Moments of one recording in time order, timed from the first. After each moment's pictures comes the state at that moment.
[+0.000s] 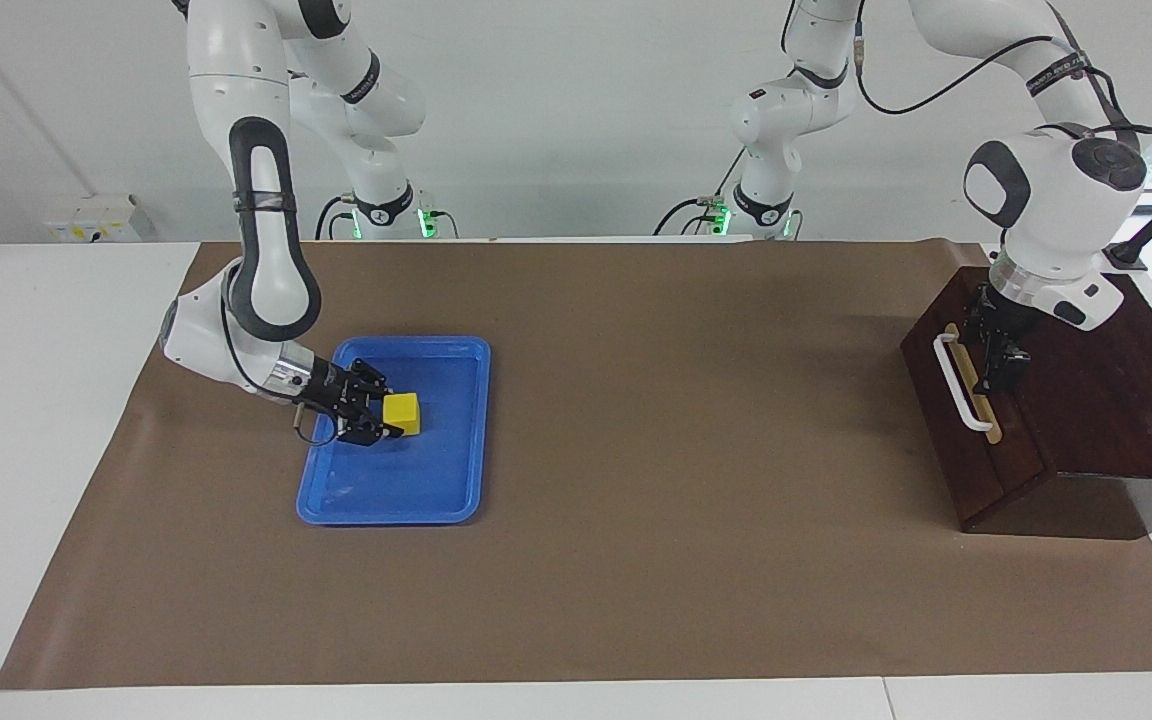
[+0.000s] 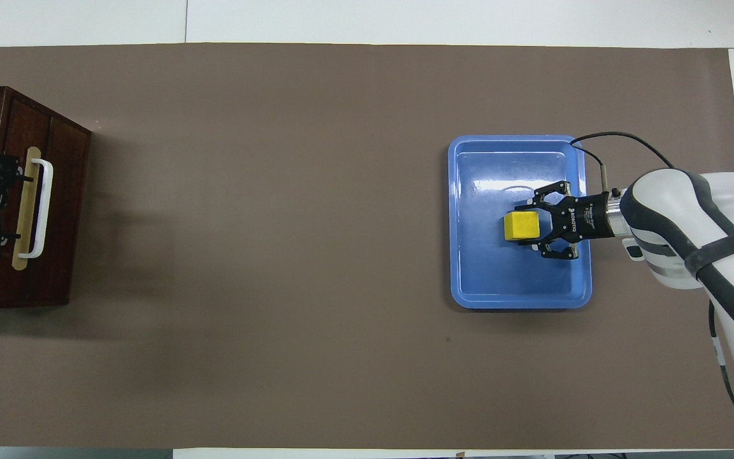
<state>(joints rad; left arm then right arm) 0.30 0.03 -0.17 -2.01 0.10 2.14 -1.22 -0.13 0.31 0.06 -2.12 0.90 2.13 0.79</state>
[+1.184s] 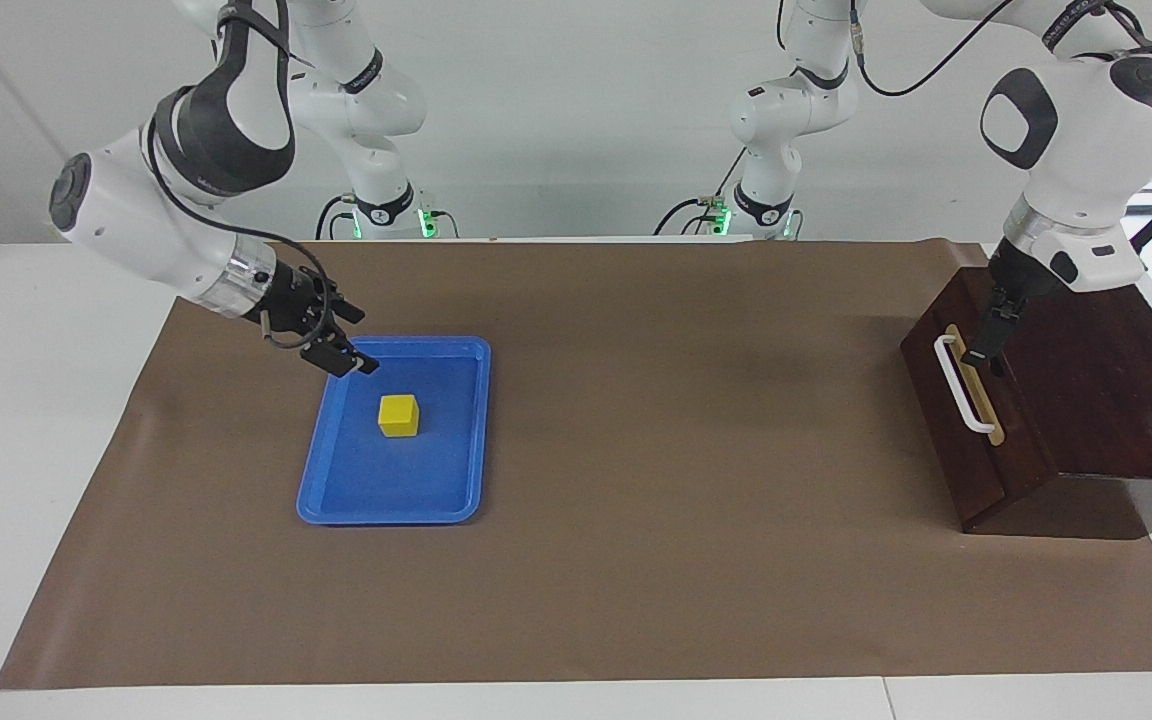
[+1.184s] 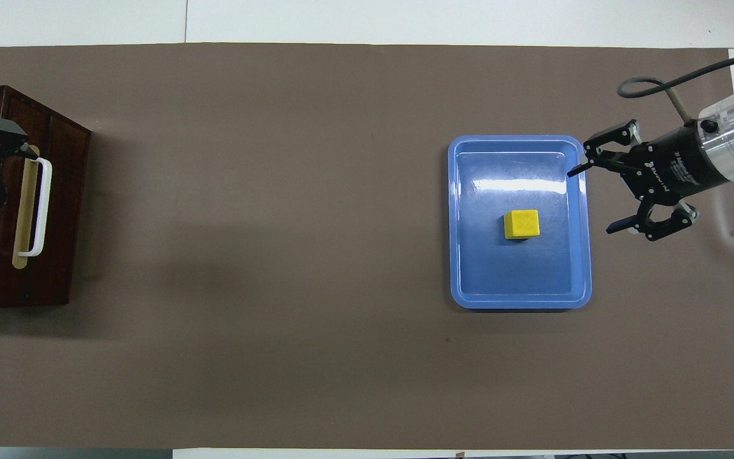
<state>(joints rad) 0.22 0.01 -0.20 -1.74 0.02 1.85 -0.60 -0.10 0.12 0.07 -1.63 0.37 1.54 0.81</state>
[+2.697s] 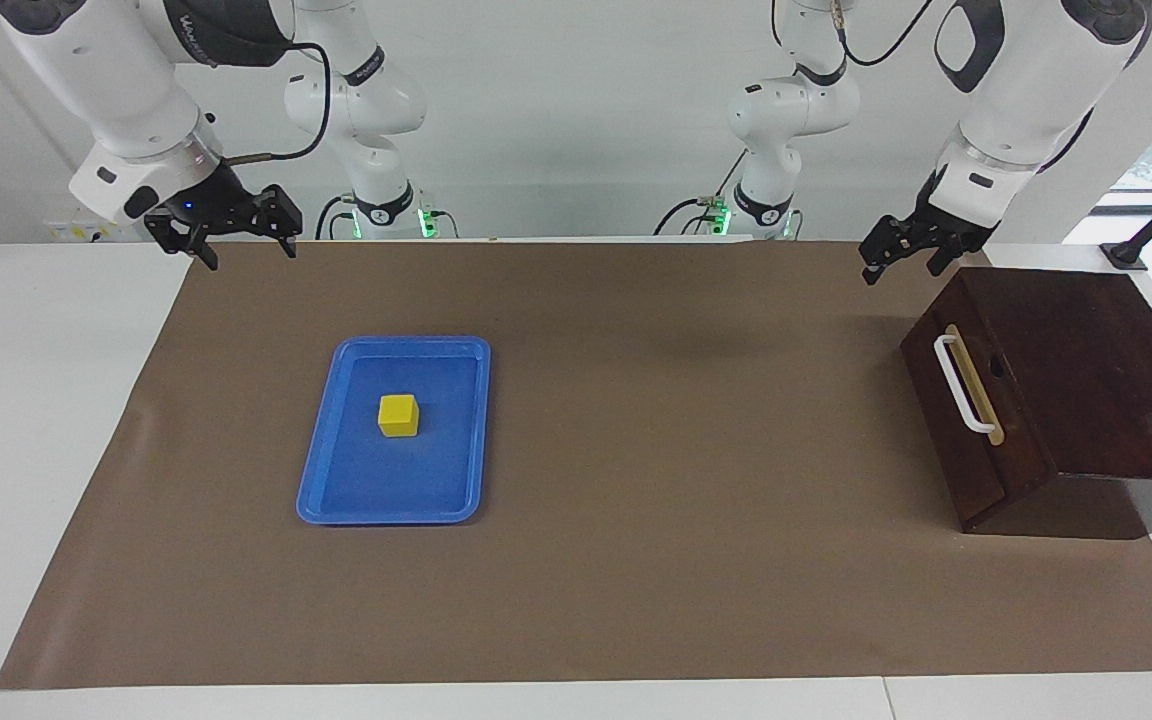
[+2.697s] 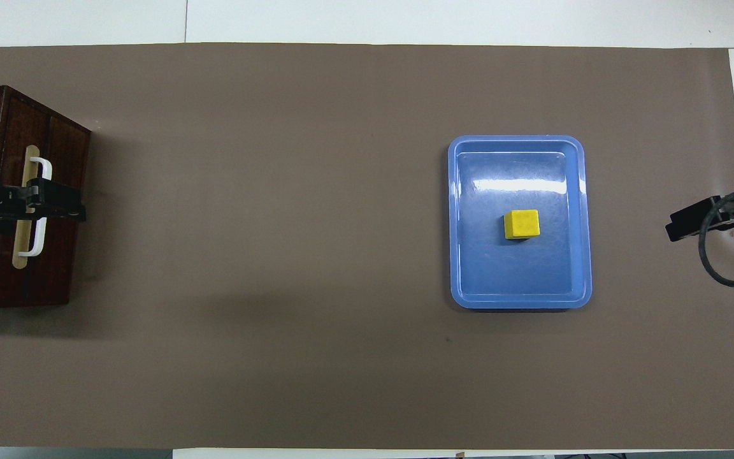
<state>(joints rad) 0.11 -0.08 -0.20 -1.70 -0.03 1.58 -0.17 -0.02 -0.01 0.00 -1.58 0.00 1.41 -0.19</state>
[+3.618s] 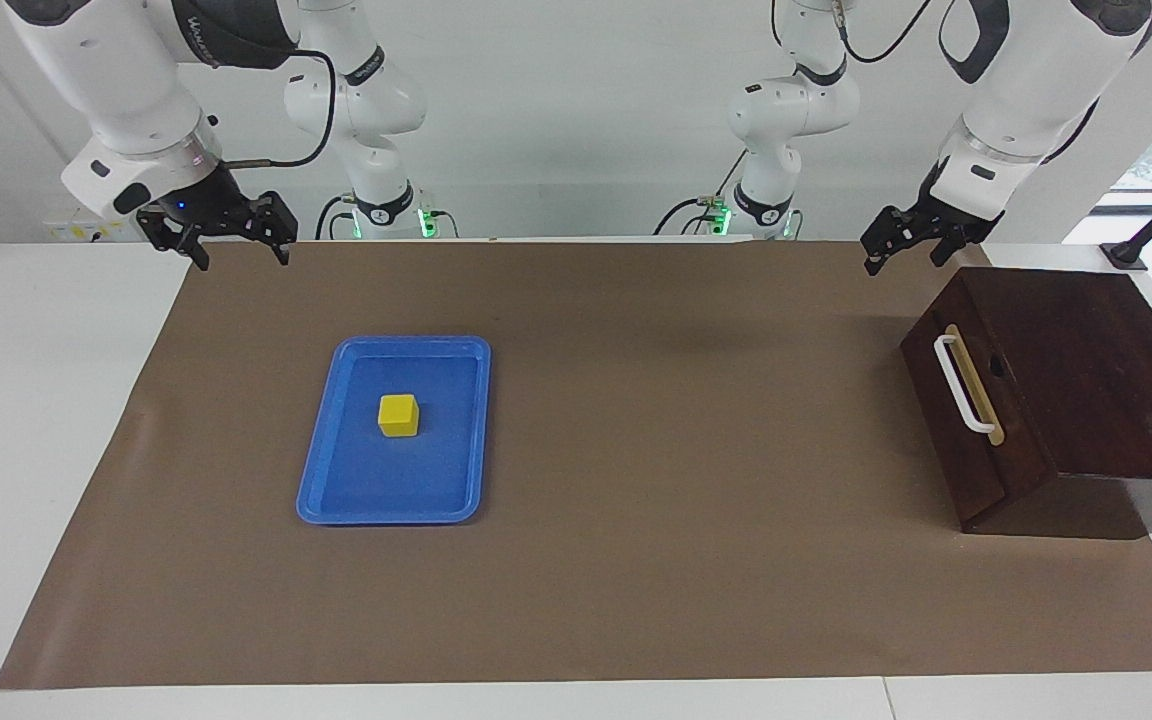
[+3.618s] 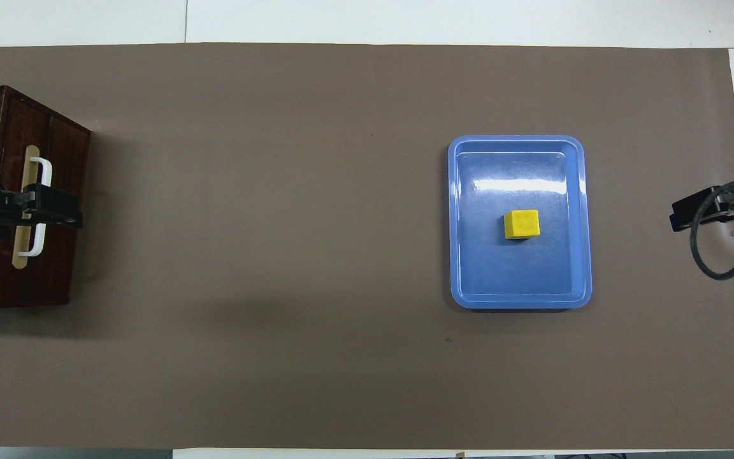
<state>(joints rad) 0.11 -0.08 -0.20 -1.70 -0.03 1.55 -0.15 -0.02 -0.01 0.00 -1.58 -0.04 1.44 -0.10</state>
